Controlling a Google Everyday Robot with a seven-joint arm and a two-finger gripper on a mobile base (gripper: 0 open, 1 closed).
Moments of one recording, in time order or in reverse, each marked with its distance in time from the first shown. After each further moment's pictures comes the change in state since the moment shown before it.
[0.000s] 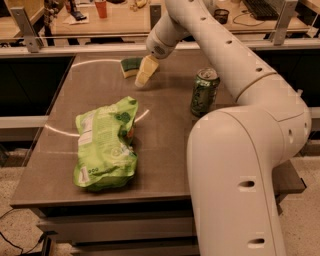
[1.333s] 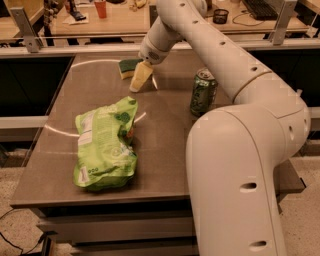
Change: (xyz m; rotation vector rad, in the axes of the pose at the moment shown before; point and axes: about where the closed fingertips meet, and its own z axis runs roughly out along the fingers) arm -0.002 0.021 0.021 -0.046 0.033 -0.028
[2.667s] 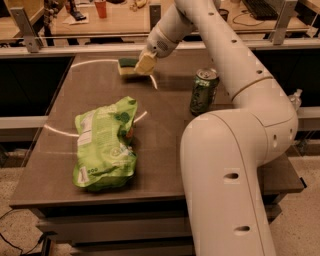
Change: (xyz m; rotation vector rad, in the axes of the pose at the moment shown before) arm -0.009 0.013 -0.037 -0.149 -0.106 0.090
